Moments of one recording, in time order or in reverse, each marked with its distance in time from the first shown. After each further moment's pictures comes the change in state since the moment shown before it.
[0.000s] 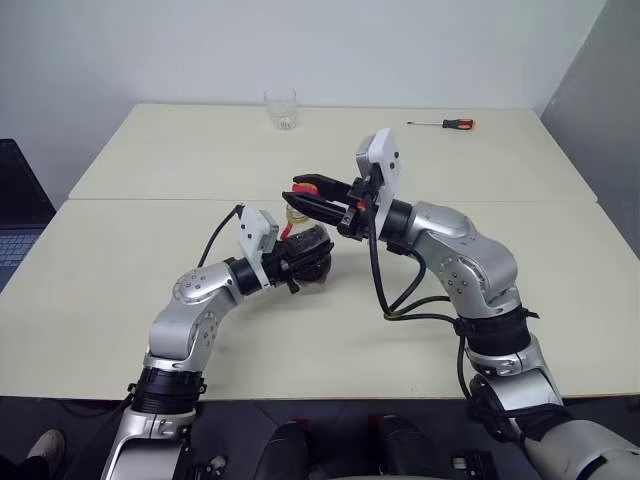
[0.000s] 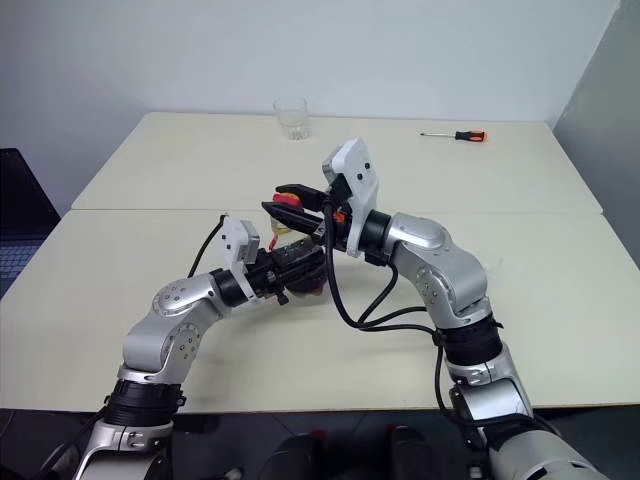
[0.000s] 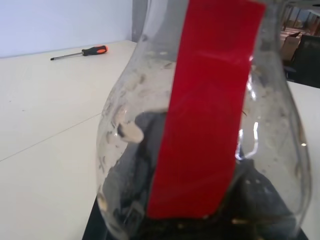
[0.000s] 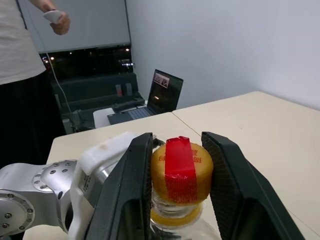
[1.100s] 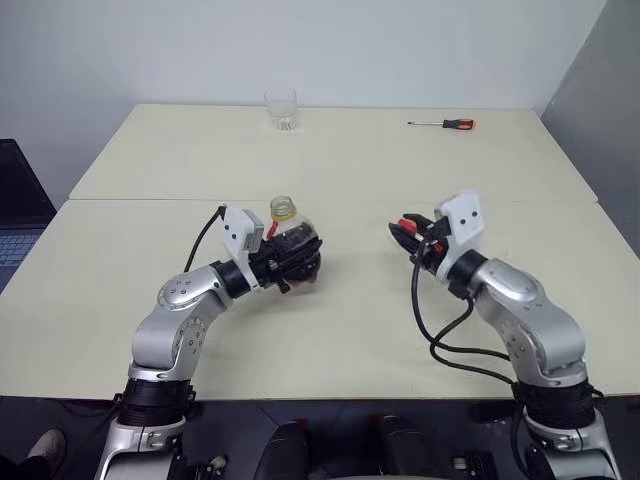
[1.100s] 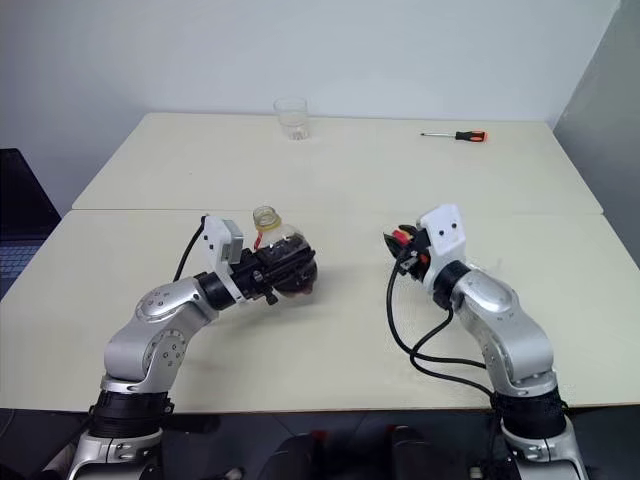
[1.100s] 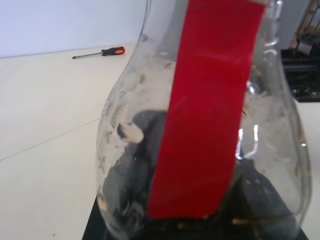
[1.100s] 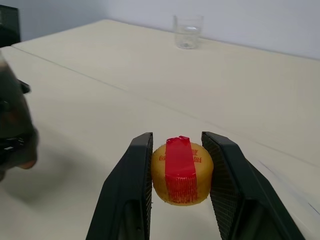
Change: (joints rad) left arm 0.044 0.014 0.044 -0.083 -0.043 0.065 0.049; right arm 0.435 -0.180 -0.122 -0.263 -0.167 0.045 -0.341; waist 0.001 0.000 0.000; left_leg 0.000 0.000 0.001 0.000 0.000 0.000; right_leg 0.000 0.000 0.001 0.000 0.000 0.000
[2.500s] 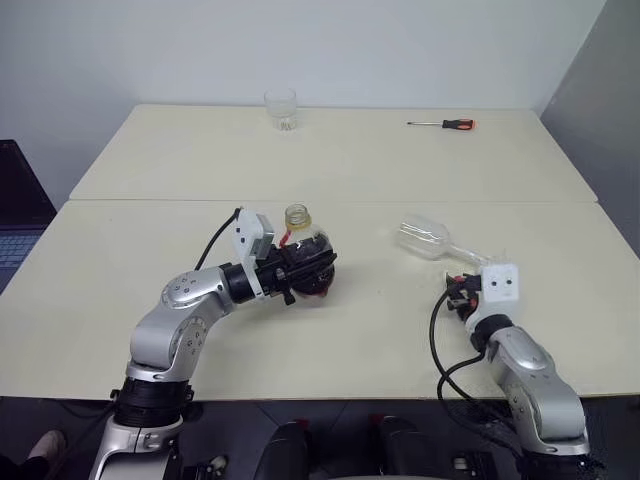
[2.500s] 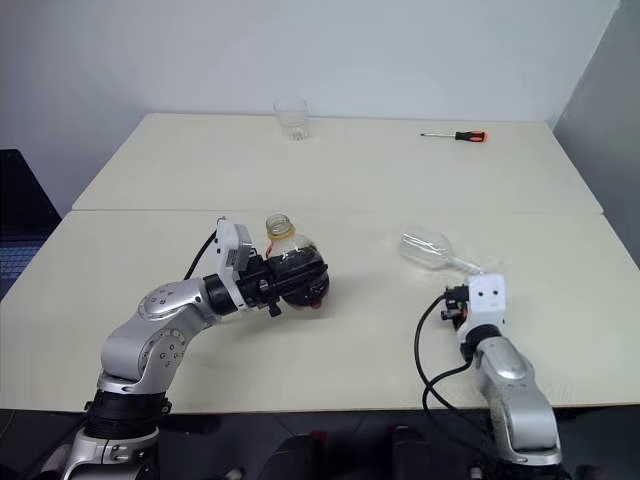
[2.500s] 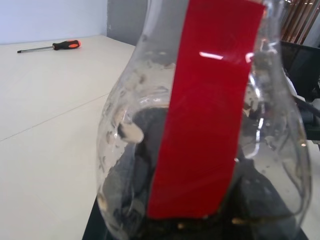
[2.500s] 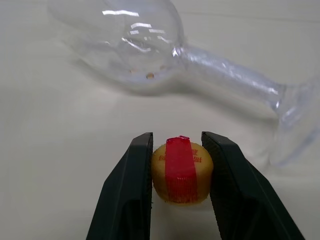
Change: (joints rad) left arm -0.003 0.033 -0.030 -0.050 -0.052 0.079 -0.095; right arm 0.363 0.120 -0.096 0.023 -0.169 -0.107 -0.219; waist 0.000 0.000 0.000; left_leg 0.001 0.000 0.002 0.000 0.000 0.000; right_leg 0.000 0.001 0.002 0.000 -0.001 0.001
